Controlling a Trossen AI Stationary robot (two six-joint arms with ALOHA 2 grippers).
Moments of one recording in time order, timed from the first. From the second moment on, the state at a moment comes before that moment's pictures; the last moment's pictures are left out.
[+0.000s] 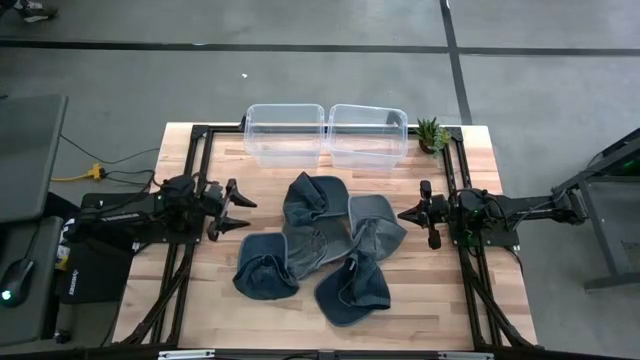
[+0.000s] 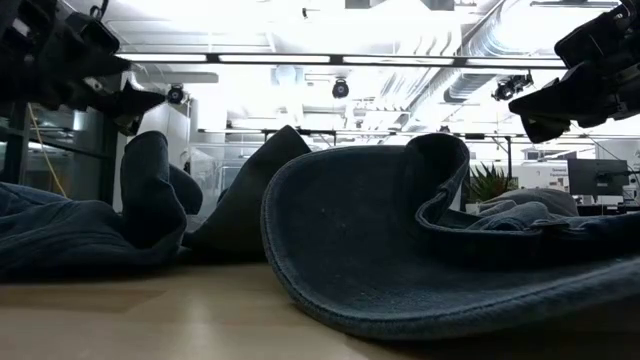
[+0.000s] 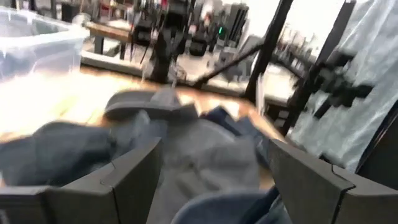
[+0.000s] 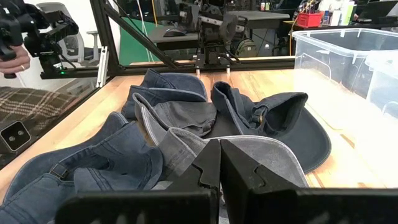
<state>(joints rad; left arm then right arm) 0.20 0.10 0.05 0.06 0.38 -0.25 0.05 0.14 0.02 0.01 0.00 0.07</state>
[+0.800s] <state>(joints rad) 0.20 0.21 0.13 -0.07 0.05 -0.52 0.05 0.14 0.02 0.01 0.00 0.07</state>
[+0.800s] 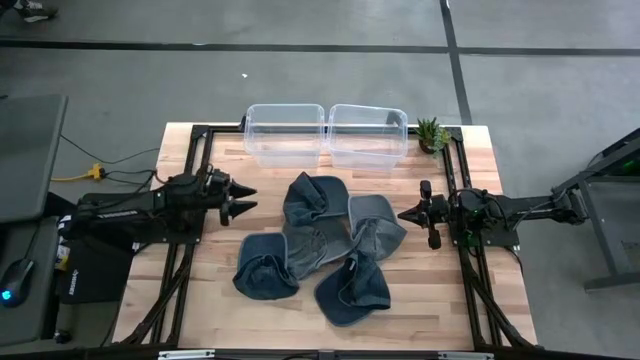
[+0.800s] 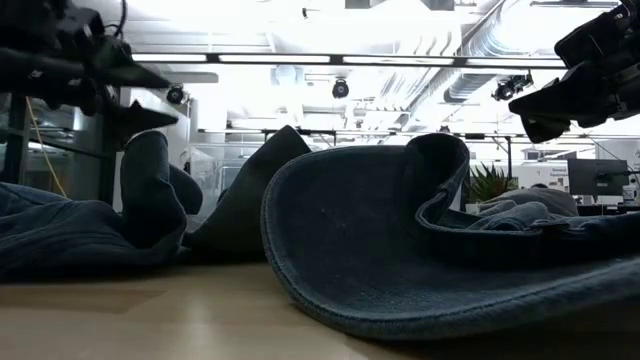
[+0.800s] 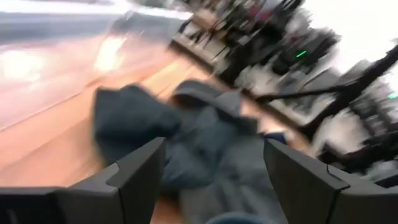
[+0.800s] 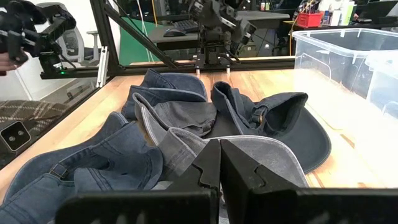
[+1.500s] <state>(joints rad) 0.13 0.47 0.47 -0.84 0.05 -1.00 0.05 0.14 0.02 0.01 0.00 0.07</state>
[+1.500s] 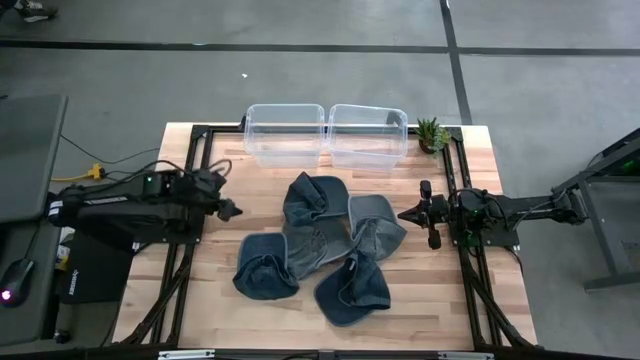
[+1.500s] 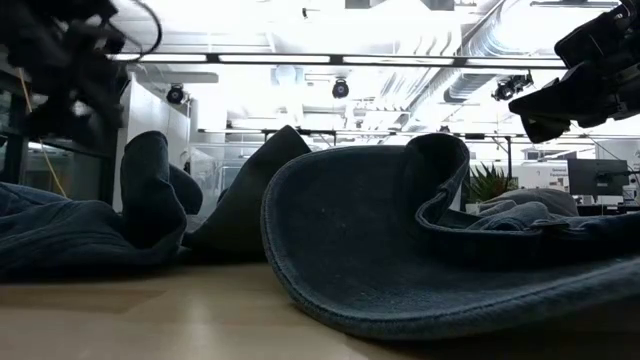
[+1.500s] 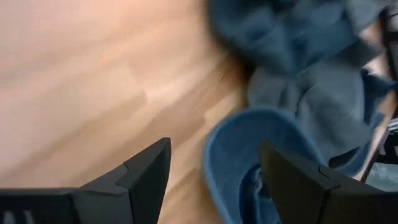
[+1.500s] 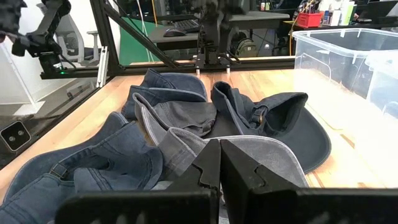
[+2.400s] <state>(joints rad) -0.55 0.86 0.40 -0.52 -0.16 -1.89 0.05 0.14 0.02 0.01 0.00 0.07</state>
